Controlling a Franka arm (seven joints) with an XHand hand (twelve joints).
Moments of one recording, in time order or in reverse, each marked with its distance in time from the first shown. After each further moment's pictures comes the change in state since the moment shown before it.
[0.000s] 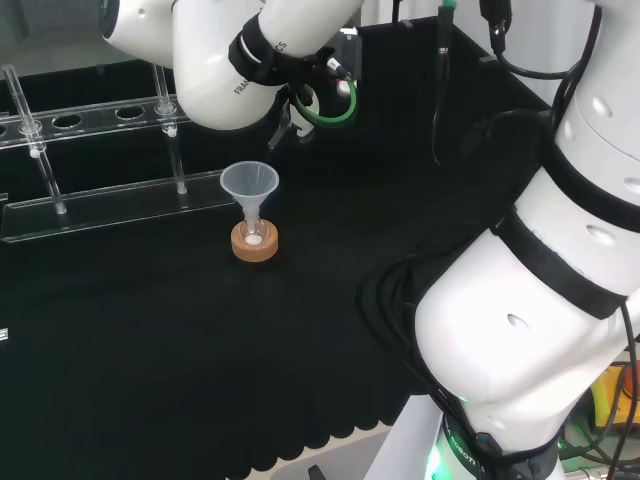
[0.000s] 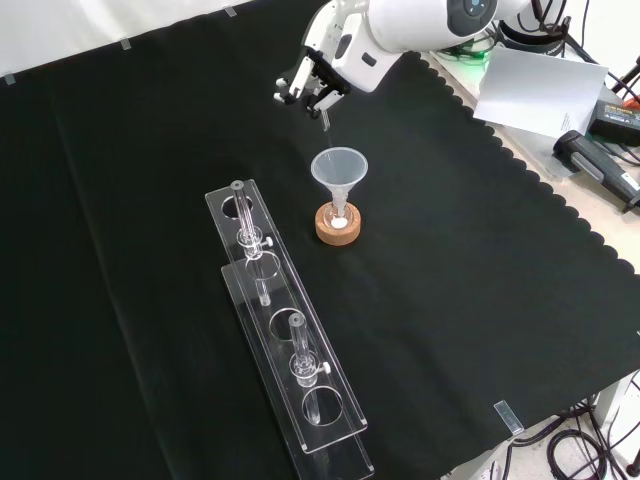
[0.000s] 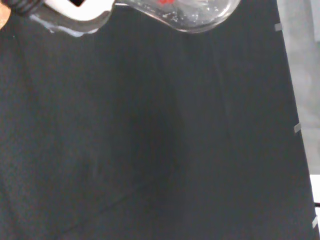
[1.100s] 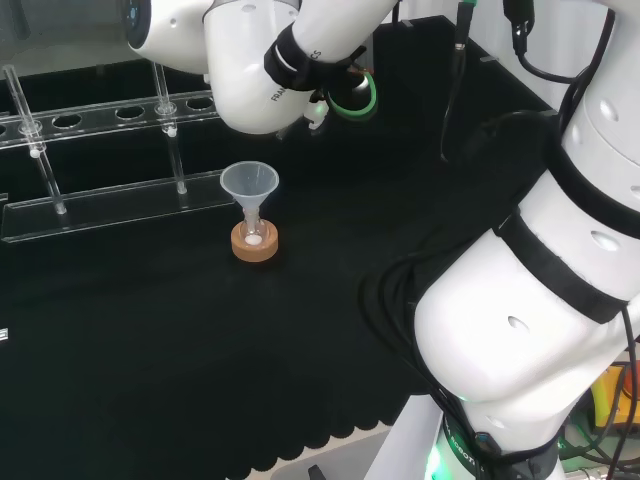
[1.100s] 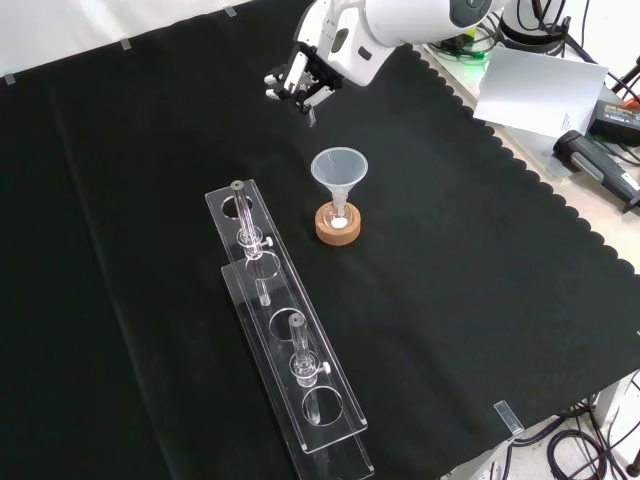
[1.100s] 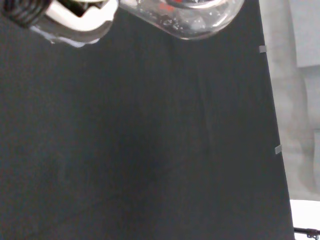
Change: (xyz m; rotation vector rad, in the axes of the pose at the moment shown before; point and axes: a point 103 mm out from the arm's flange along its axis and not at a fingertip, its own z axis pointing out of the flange) arm -0.012 0.002 0.020 -0.071 -0.068 0.001
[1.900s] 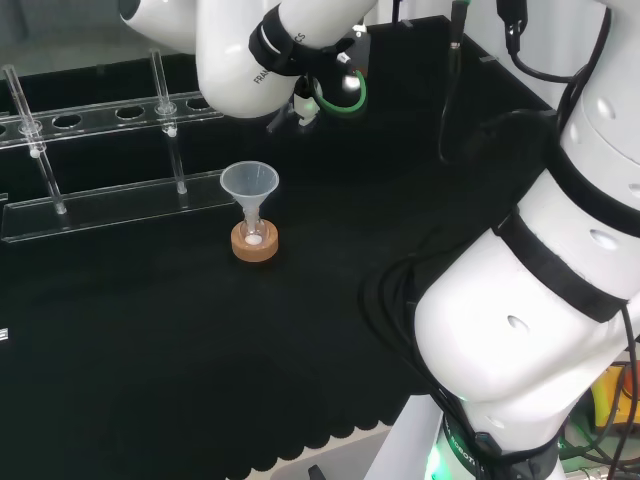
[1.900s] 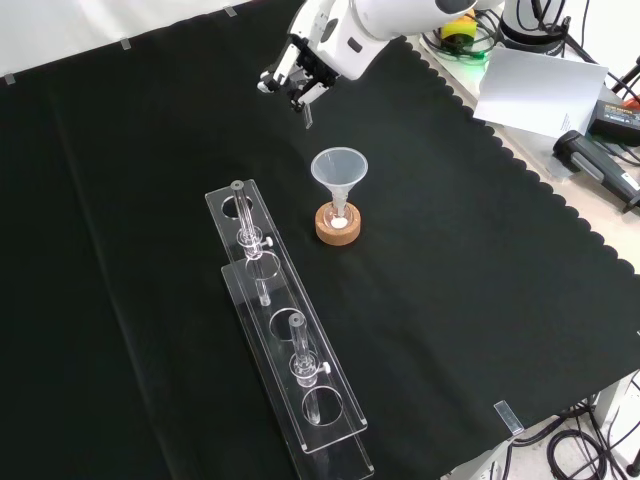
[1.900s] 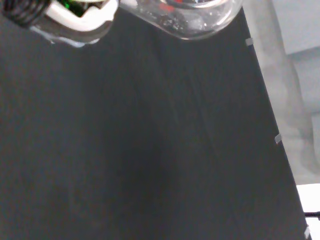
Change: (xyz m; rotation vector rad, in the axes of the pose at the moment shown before) arm 0.000 0.003 -0.008 -0.002 0.102 0.103
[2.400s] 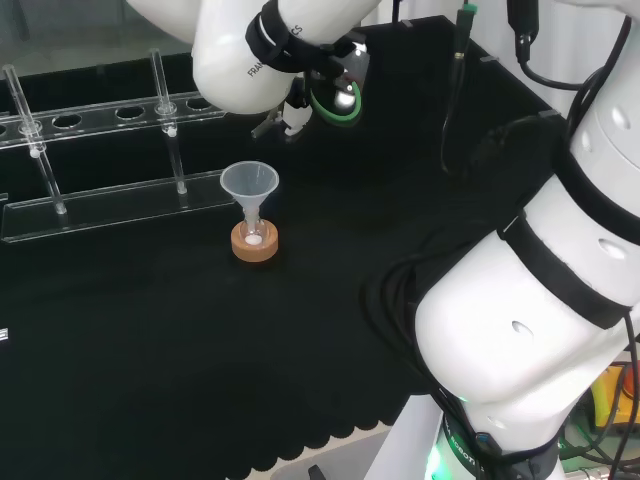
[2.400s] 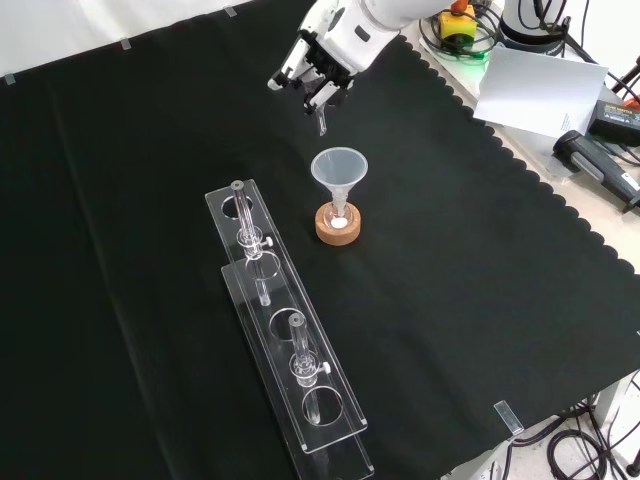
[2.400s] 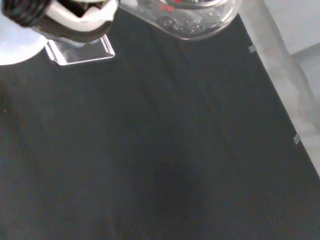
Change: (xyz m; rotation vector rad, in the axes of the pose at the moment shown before) arm 0.019 -0.004 -0.009 -0.041 0.125 0.073
